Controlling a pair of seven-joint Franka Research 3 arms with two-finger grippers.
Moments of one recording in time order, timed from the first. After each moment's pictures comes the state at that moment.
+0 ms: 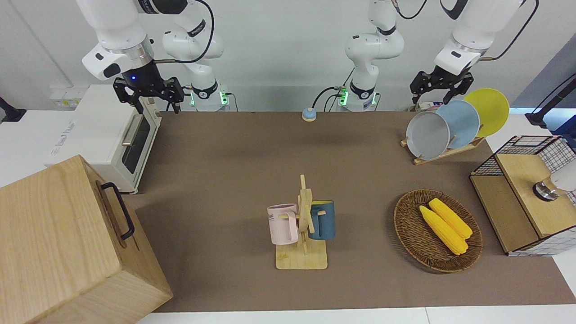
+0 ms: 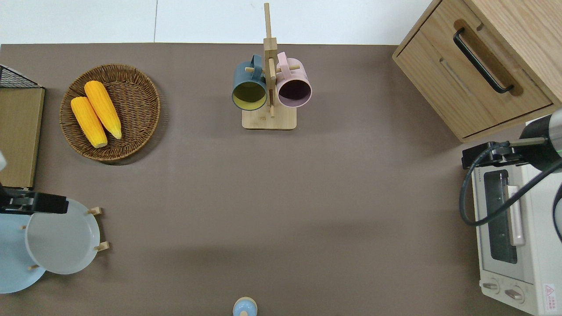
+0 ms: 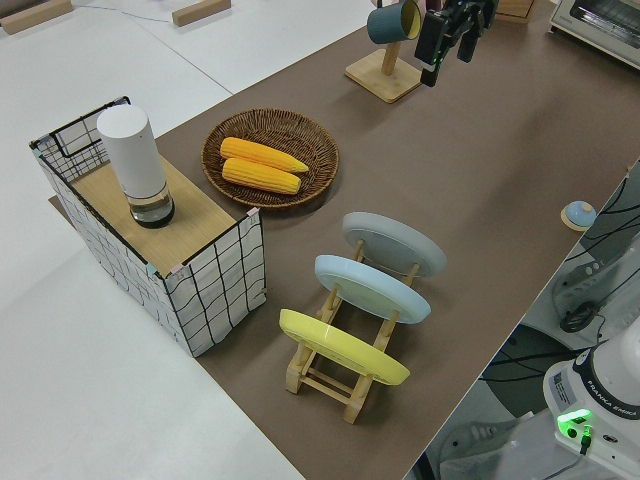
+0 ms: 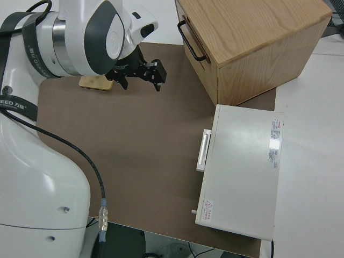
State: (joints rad) left arm 0.06 -0.17 -0.02 -1.75 0.02 1.51 0.14; right arm -0.09 0.03 0.16 -1.48 -0.03 1.46 0.05
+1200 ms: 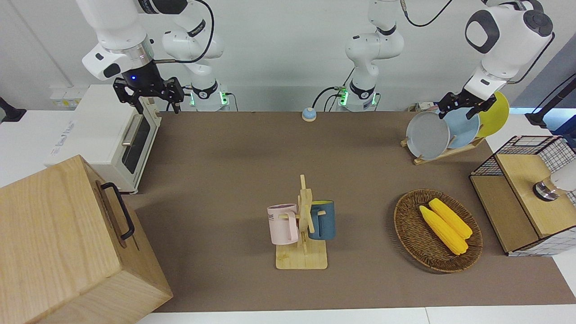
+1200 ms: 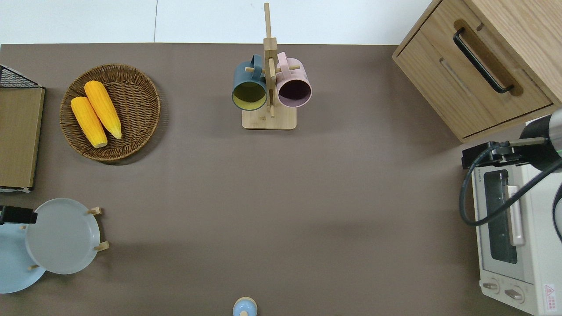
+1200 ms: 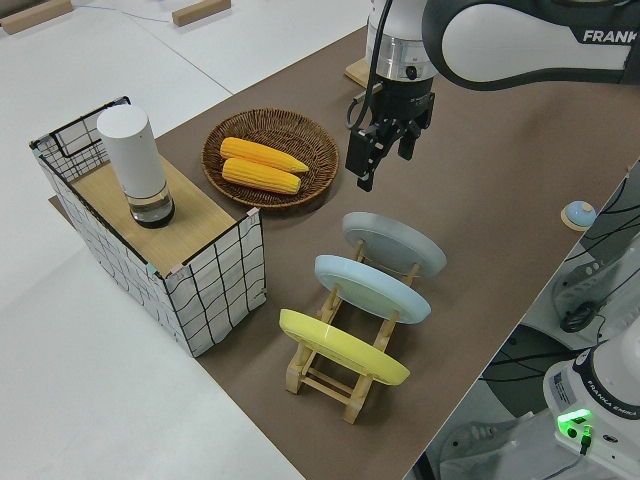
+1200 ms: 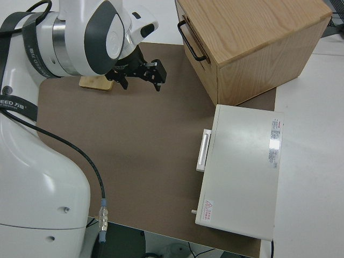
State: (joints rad) left arm 0.09 -0.16 0.16 -1.97 0.06 1.72 0.31; right arm -0.09 0.03 0.16 -1.48 -0.03 1.46 0.05
